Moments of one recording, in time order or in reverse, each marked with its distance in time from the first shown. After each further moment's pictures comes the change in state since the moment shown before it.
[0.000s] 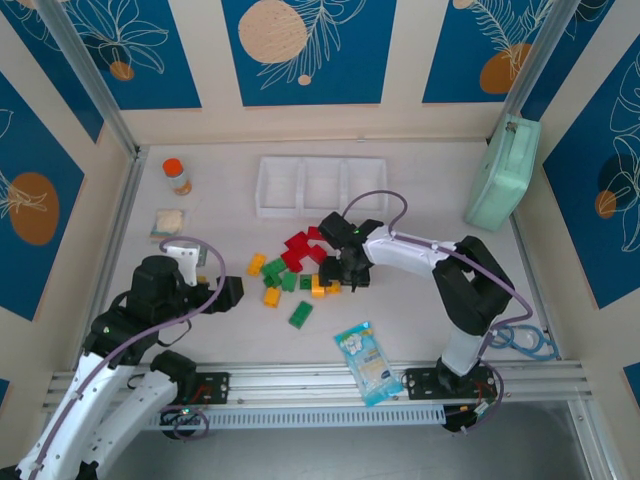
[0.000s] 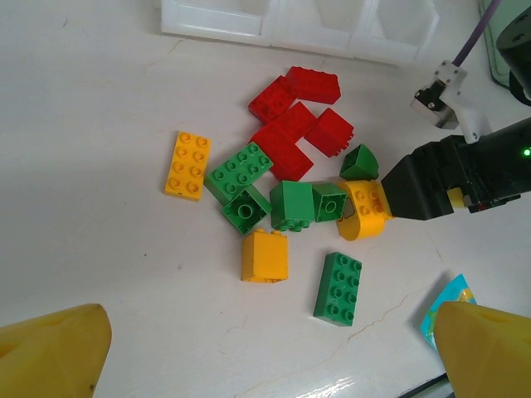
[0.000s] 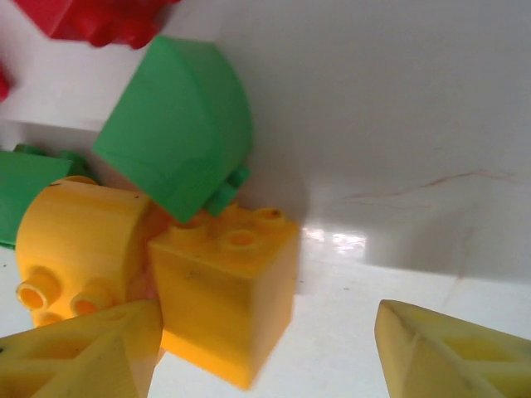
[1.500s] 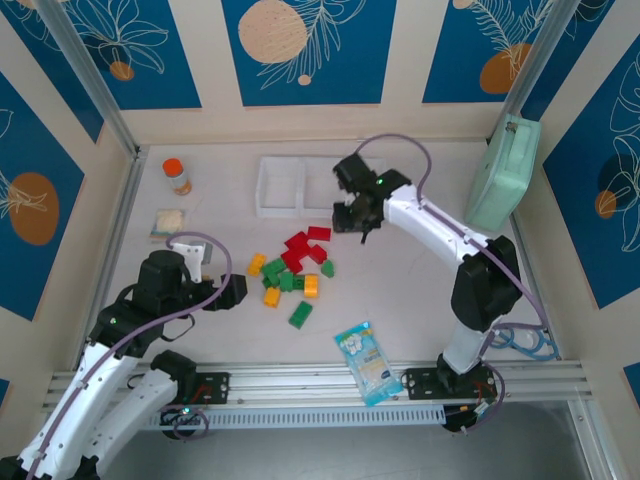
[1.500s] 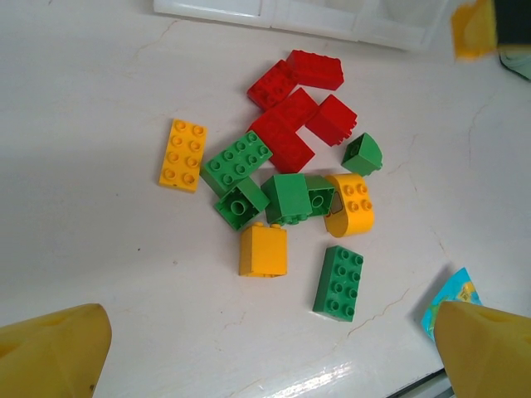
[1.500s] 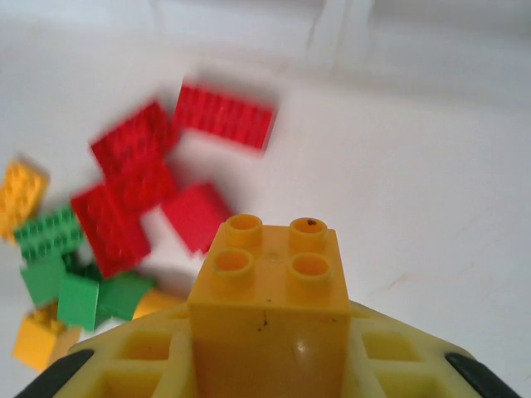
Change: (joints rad) left arm 0.000 0.055 -0.001 0.015 0.018 0.001; right arm -0.208 0.006 0.437 -0.210 0.087 -0.270
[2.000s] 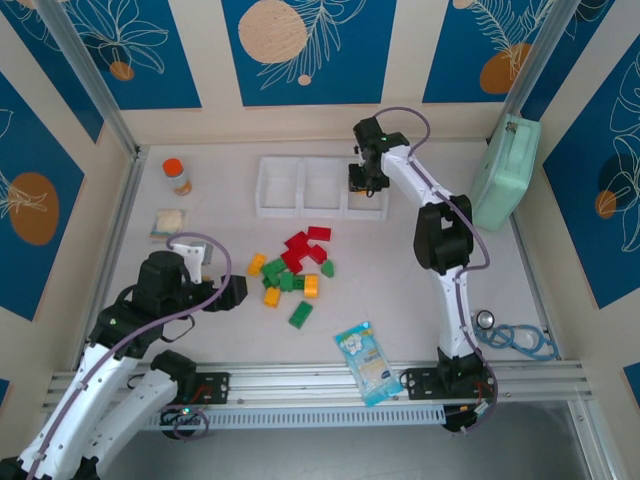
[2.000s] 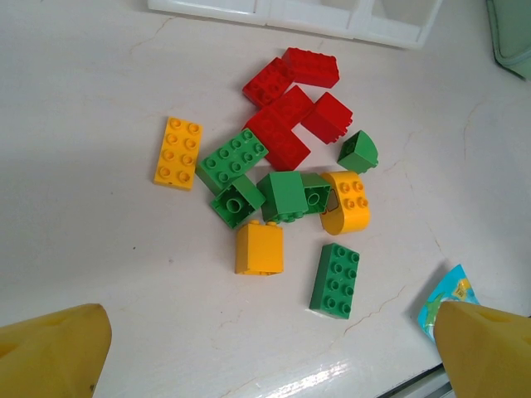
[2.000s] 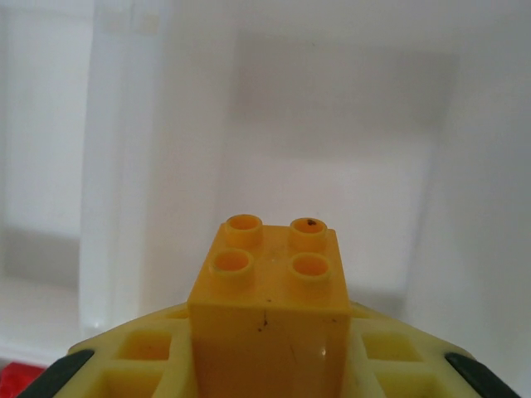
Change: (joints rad) left arm 0.000 -0.001 -0.005 0.000 0.011 0.000; right arm -0.219 0.561 0.574 -0.058 -0.010 -0.182
